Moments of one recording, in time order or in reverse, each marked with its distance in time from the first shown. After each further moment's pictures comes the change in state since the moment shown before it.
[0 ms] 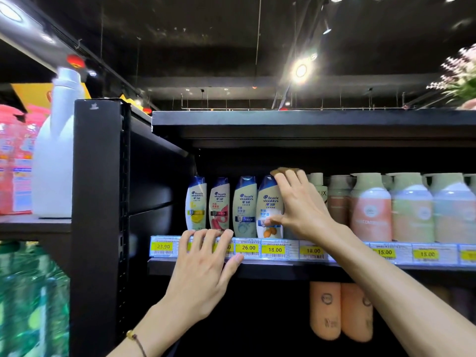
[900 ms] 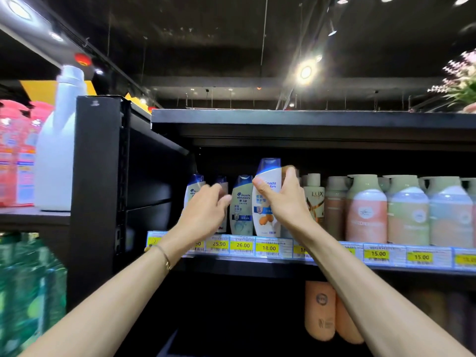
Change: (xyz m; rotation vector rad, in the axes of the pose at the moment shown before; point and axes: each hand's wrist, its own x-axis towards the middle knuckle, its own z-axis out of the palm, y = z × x) left_hand 0.104 -0.010 -0.027 -0.444 -0.141 -0.336; right_hand 0.004 -0.028 -0.001 1.172 0.151 0.476
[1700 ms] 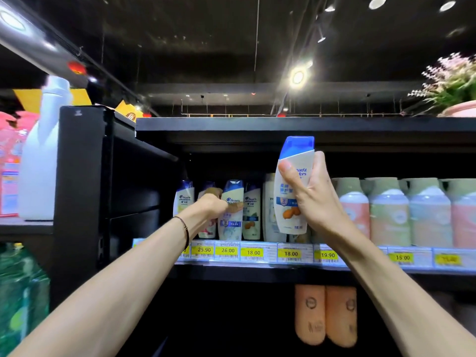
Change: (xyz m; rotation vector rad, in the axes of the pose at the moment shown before) left_hand 0.058 0.018 0.039 -0.507 -0.268 -0.391; right_hand -0.011 -0.028 -0.073 0.070 -0.006 -0.214
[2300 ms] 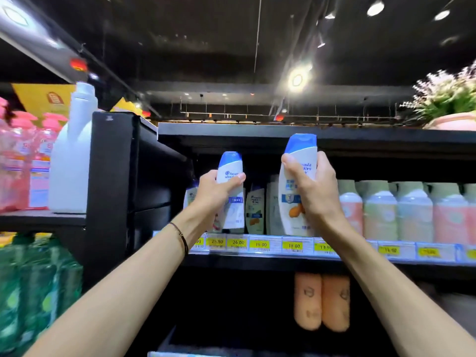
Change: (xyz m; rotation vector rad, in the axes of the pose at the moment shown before) left_hand -0.083 0.033 -0.030 -0.482 0.151 0.253; right_hand -0.016 -0.044 0.016 -0.058 0.191 0.048
